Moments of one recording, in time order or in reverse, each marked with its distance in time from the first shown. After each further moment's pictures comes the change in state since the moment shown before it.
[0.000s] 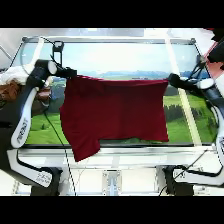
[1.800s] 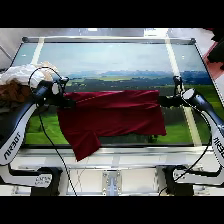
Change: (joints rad) left arm -0.004 0.195 -0.428 0.010 -0.325 -0.014; right arm 0.079 0.010 -0.157 -0.332 0.200 0.113
